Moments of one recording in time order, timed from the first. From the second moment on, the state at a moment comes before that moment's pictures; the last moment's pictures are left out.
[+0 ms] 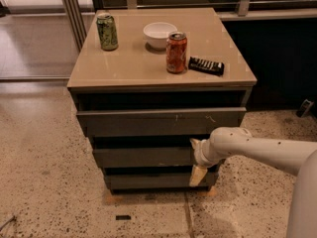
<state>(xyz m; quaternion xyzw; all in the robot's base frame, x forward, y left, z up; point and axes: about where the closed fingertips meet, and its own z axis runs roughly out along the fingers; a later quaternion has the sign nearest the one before) 0.598 -0.140 0.458 -0.67 0.71 0.04 0.23</state>
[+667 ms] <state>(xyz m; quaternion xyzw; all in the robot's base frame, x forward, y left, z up) 0.621 -0.138 0.446 -0.65 0.71 0.10 0.27</state>
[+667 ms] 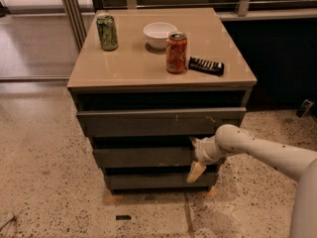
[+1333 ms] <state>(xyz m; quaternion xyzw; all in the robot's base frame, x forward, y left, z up) 0.637 -0.141 0.421 -0.62 0.72 0.14 0.28</state>
